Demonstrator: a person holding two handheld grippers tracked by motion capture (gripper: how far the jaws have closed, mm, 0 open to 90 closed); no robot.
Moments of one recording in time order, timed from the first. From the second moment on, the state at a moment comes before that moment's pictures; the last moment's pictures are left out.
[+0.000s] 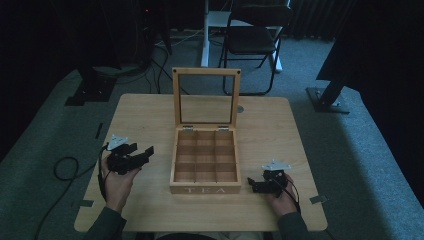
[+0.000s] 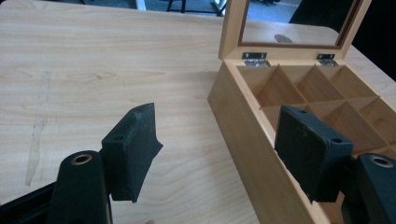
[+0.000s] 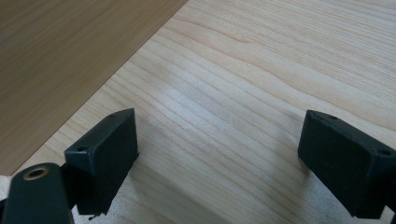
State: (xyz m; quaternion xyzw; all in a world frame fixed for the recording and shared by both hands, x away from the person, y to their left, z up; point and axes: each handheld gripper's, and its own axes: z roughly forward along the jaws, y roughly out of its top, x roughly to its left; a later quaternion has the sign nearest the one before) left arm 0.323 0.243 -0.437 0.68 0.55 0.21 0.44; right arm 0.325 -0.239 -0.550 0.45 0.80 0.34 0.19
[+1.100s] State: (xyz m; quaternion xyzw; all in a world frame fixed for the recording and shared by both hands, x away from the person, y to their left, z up) left arm 0.374 0.226 -0.412 0.70 0.51 0.24 0.44; right arm 0.325 -0.238 -0.550 0.45 0.80 0.34 0.19
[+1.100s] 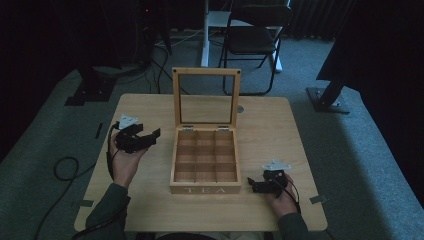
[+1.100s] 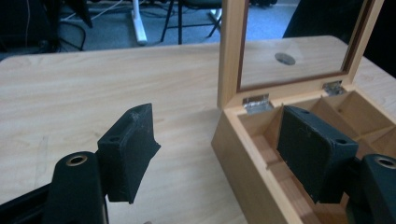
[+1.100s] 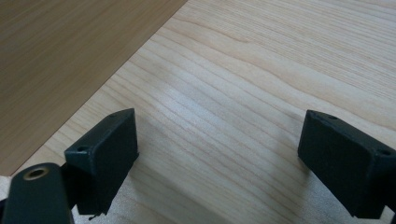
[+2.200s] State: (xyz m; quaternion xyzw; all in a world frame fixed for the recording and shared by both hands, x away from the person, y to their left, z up) left arm 0.428 0.198 -0.396 0.71 0.47 0.23 0.47; right arm 0.324 -0.238 -0.550 0.44 0.81 0.34 0.19
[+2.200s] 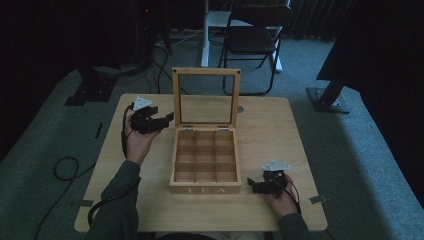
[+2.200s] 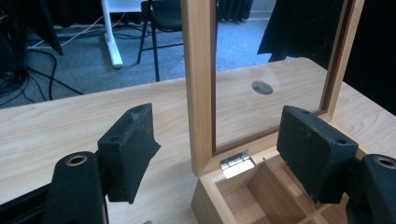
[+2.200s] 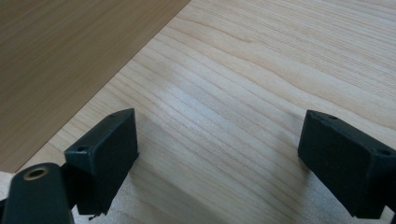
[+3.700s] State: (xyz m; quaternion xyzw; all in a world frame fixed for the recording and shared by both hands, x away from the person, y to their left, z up) left arm 0.509 0.166 -0.402 0.71 0.48 0.22 0.47; right arm 0.322 -0.238 -0.550 0.44 0.81 0.35 0.18
